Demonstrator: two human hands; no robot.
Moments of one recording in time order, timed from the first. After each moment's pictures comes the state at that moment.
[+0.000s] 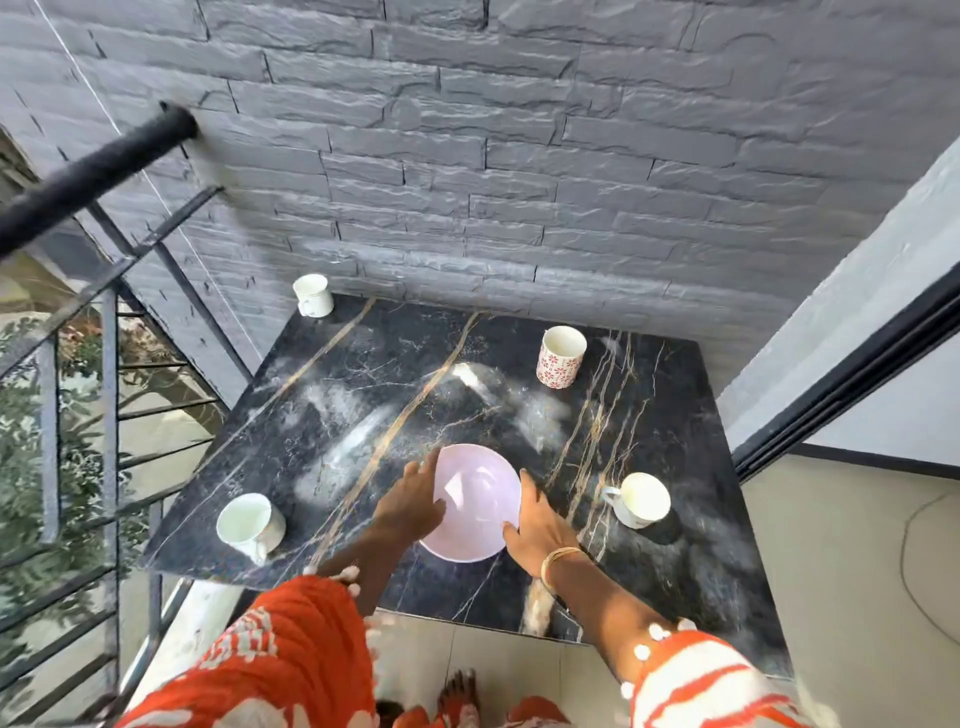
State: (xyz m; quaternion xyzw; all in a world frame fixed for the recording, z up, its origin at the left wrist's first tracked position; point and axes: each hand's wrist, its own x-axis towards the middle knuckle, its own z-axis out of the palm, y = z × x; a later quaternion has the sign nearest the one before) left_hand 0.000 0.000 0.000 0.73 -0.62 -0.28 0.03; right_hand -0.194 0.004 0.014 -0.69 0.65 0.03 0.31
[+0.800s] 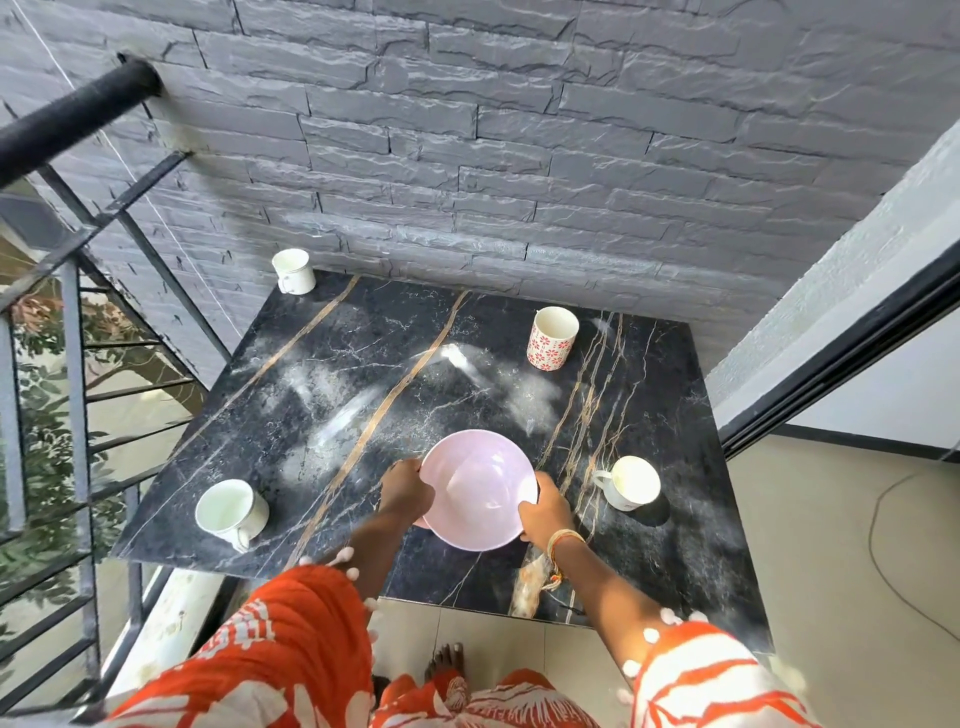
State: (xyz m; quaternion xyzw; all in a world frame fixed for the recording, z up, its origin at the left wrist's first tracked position) left_hand -0.014 -0.010 -0.019 0.81 -0.41 -0.39 0.17; right_hand -0.208 -0.004 -0.007 -0.49 0.73 -0.11 0.46
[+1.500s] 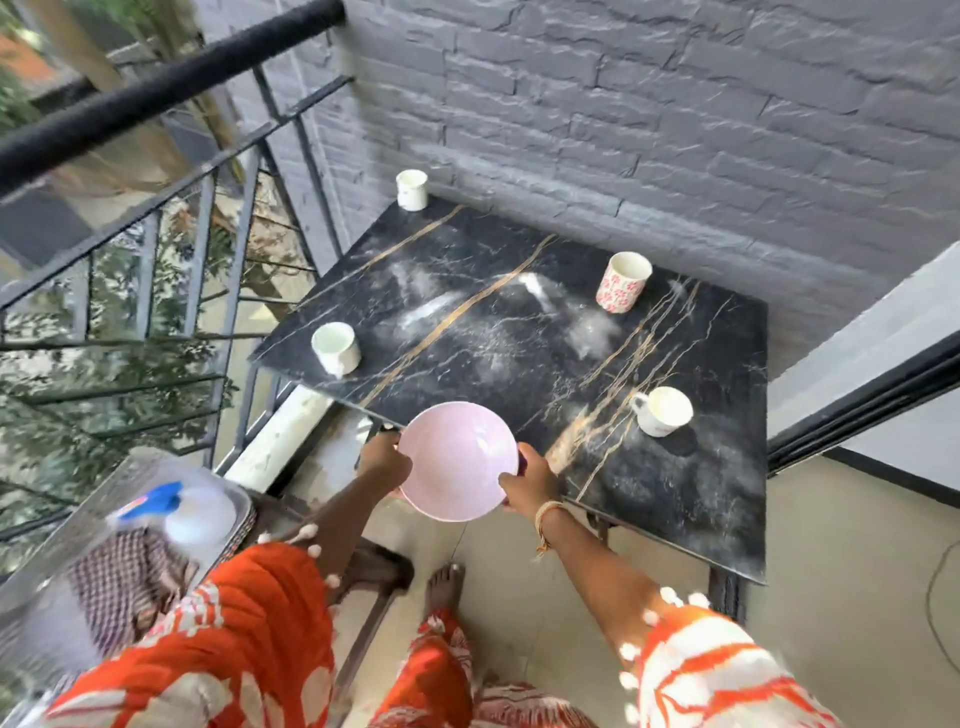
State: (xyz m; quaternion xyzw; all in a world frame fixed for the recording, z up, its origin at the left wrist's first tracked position) left_hand 0.004 0.194 -0.007 0.87 -0.29 -0.34 0.20; right_hand -0.198 0.140 0.005 -0.57 0.62 -0.11 0.54
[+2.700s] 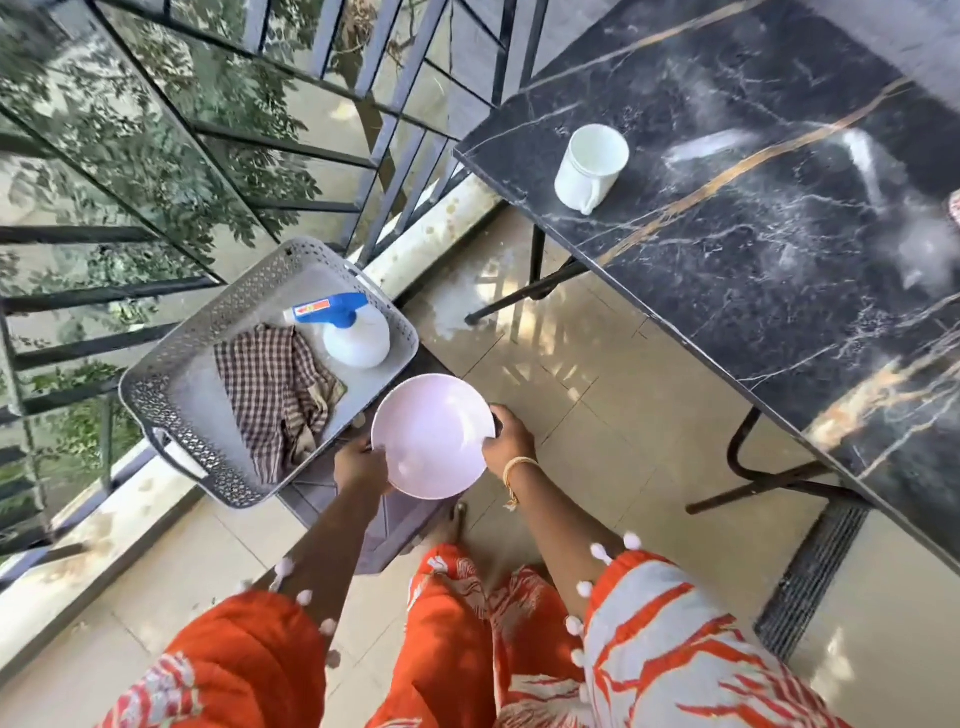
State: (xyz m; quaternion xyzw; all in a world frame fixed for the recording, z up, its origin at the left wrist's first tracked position) left_hand 0.141 0.459 -0.201 0.81 0.21 -0.38 0.40; right_hand 0.027 0.314 -0.176 -0.66 0.56 0.13 0.49
